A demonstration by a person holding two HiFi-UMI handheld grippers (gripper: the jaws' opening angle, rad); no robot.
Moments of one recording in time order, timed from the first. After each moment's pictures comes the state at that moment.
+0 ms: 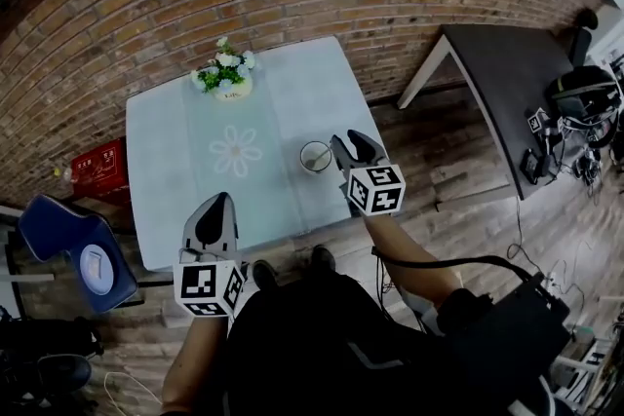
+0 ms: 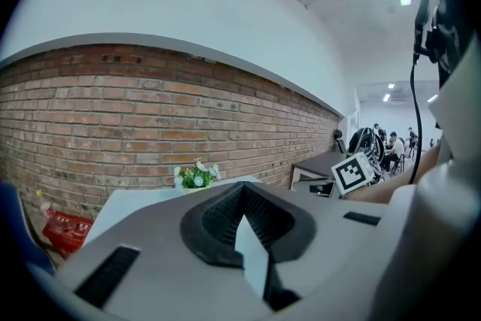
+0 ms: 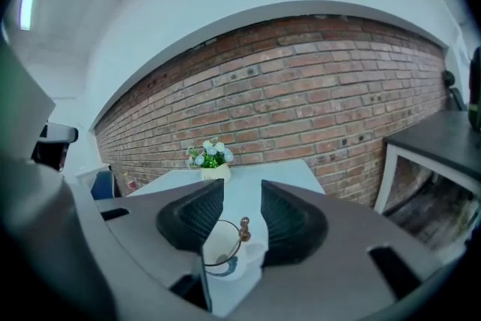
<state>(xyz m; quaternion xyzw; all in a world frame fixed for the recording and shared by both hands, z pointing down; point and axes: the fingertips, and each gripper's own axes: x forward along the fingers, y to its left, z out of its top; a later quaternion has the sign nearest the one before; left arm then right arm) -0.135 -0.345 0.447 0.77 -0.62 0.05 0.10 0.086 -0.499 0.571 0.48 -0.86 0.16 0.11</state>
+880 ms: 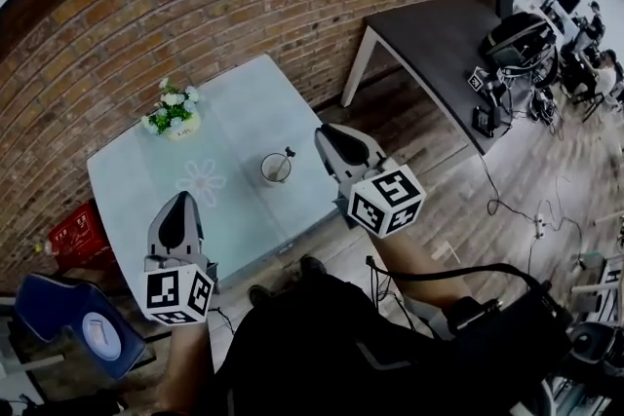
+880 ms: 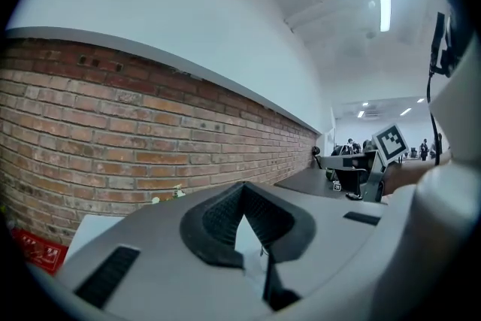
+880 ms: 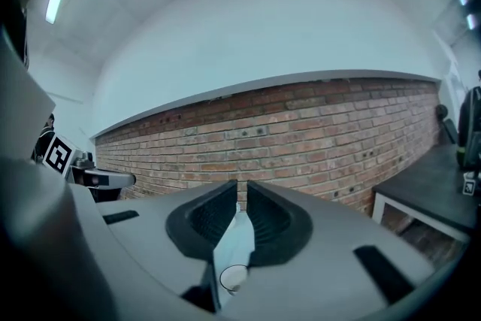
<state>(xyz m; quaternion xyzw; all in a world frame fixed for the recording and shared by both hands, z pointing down) -0.138 -0.381 0.387 0.83 -0.55 -0.01 0.07 0.106 -0.430 0.391 0.50 -0.86 0.08 0.02</state>
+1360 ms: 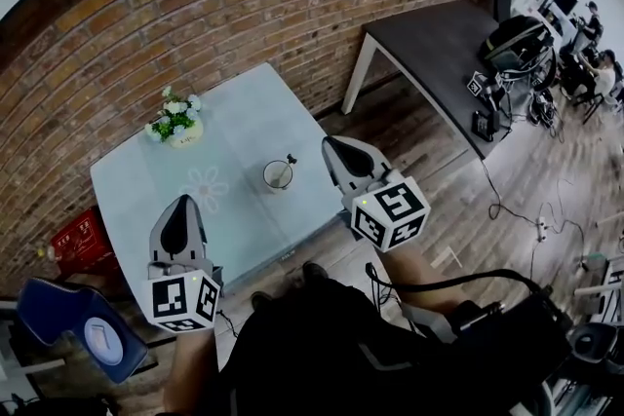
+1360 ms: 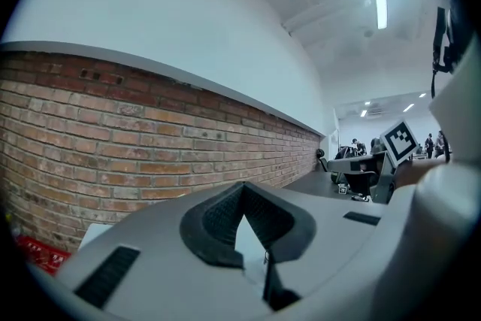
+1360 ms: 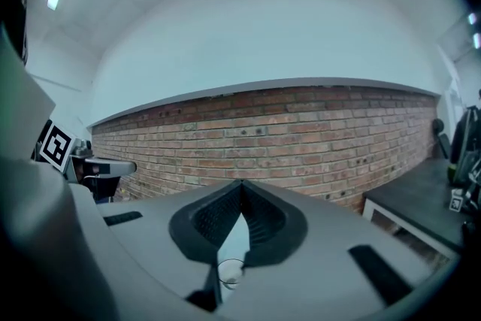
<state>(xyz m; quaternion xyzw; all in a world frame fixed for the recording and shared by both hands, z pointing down) -0.137 -0.375 0.365 0.82 -0.57 -0.02 0.04 0.107 -0.413 0.378 0.52 -0.85 0.06 0.06</state>
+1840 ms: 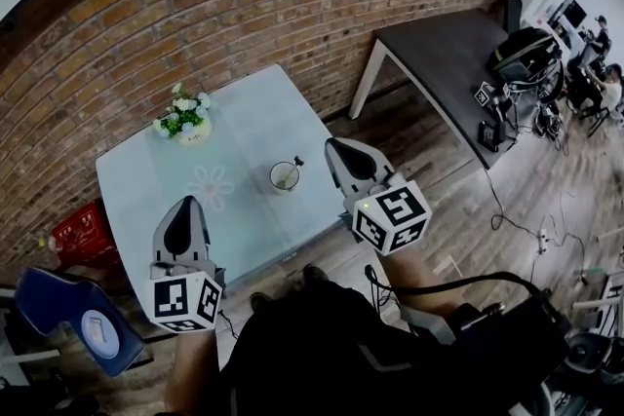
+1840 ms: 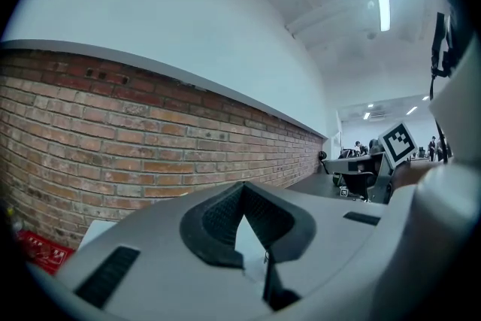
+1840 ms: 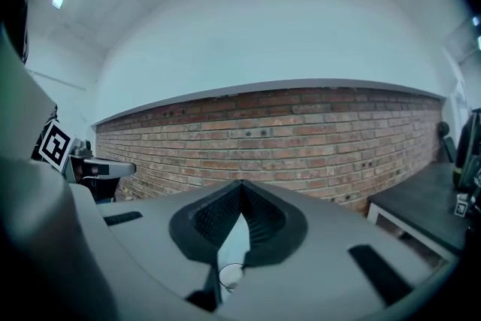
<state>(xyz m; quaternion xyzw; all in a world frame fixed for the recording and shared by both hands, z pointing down) -0.143 -0.370 0.365 0.82 -0.57 -0.03 0.05 0.097 -0.416 0.373 0.51 -0.86 0.05 0.06</state>
